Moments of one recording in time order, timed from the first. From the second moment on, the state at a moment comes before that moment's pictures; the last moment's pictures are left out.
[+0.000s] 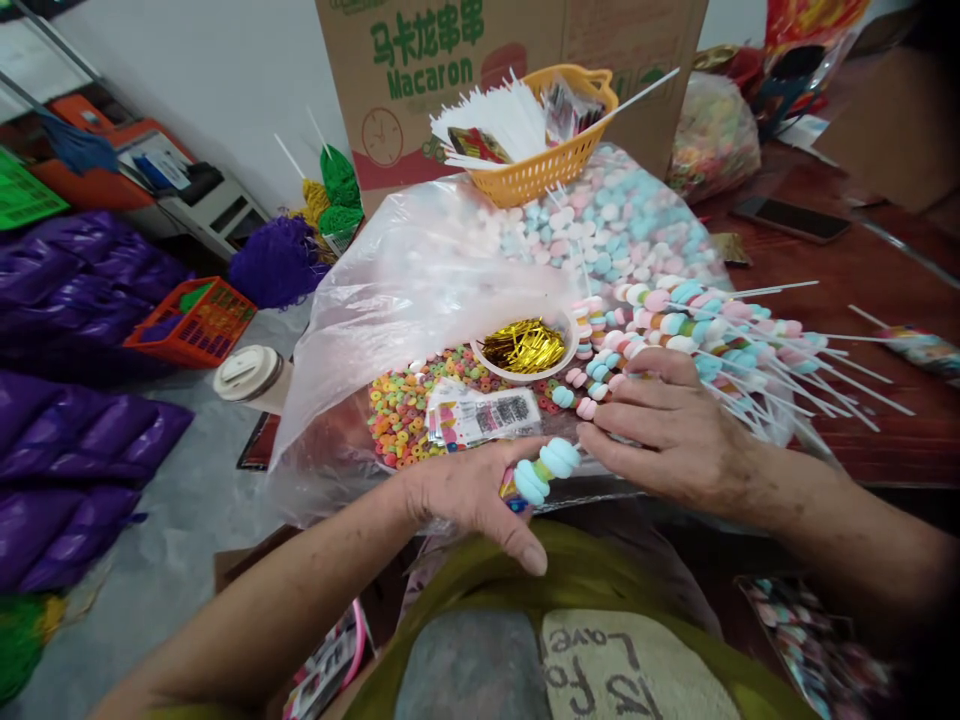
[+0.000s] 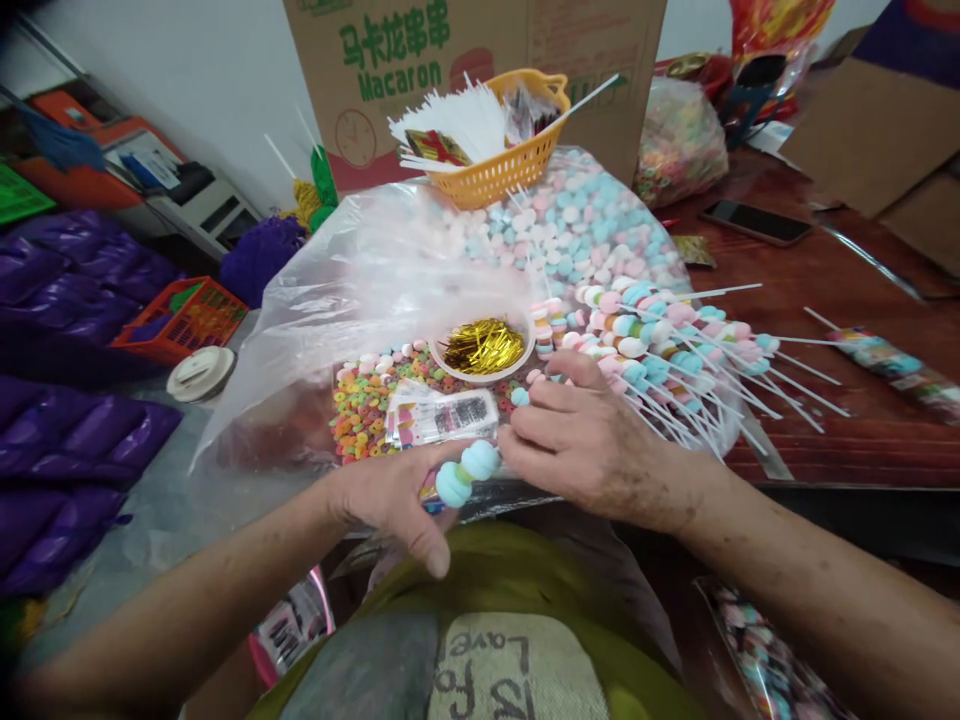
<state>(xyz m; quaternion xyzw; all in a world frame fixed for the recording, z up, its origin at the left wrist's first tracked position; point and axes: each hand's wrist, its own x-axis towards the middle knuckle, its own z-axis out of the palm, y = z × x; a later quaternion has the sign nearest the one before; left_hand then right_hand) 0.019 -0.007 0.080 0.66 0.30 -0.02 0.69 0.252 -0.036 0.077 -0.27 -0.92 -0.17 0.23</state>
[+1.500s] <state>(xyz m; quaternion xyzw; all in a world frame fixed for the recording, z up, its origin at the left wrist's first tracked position) 0.008 -0.015 0.054 0.86 0.46 -0.09 0.22 0.222 -0.053 0.045 -0.43 -0.86 -0.05 0.29</state>
